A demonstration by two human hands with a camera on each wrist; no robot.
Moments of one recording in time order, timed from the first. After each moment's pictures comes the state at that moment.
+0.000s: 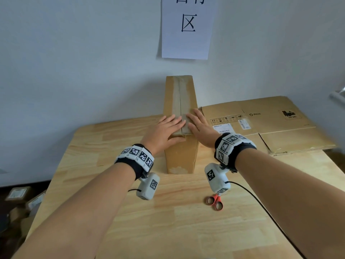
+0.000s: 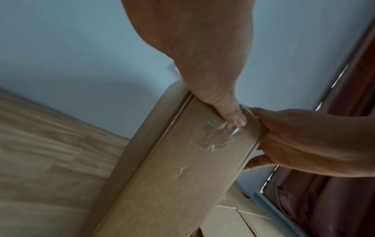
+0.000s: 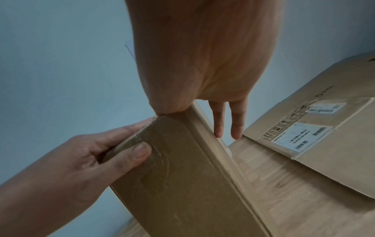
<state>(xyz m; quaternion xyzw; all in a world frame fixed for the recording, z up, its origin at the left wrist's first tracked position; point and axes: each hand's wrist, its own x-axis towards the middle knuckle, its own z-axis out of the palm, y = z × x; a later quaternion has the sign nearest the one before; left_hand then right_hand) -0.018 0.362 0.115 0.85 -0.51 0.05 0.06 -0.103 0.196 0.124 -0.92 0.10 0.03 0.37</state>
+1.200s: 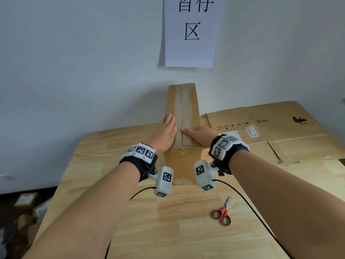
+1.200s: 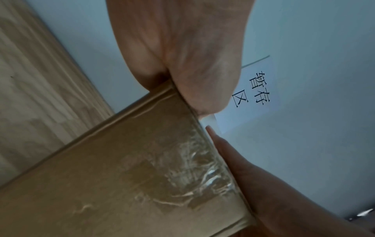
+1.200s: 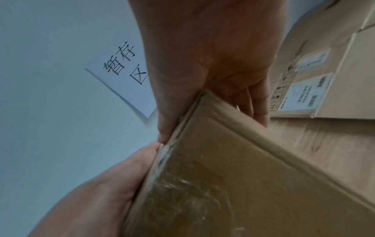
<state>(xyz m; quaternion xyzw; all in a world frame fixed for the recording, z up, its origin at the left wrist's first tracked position) 0.006 0.343 0.133 0.89 -0.33 -0.16 0.25 -0.059 0.198 0.139 -0.89 0.28 0.11 0.33</state>
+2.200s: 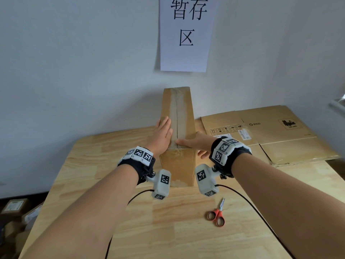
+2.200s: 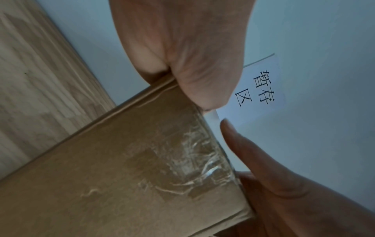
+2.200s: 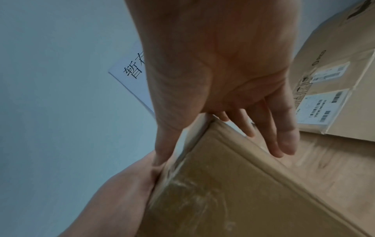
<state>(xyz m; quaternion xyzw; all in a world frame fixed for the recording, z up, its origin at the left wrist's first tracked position) -0.001 0.341 0.126 0.89 -0.32 -0.14 0.29 -0.088 0.202 0.157 -0.87 0.25 0.19 0.37</state>
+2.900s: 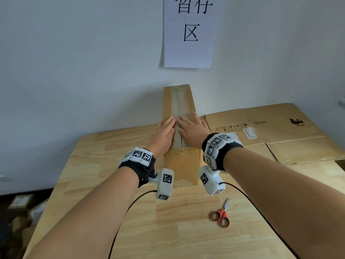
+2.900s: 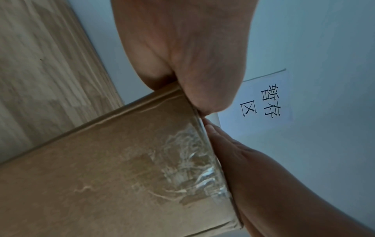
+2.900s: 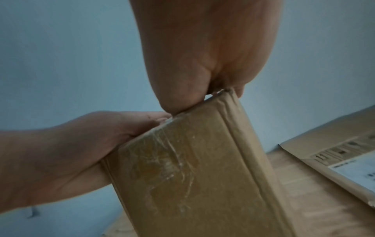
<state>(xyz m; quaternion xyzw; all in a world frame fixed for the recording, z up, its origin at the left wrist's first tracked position) 0.003 0.344 0.123 0.87 -0.30 -0.16 0.36 -0.053 0.211 0.145 -0.98 0.09 0.09 0.16</state>
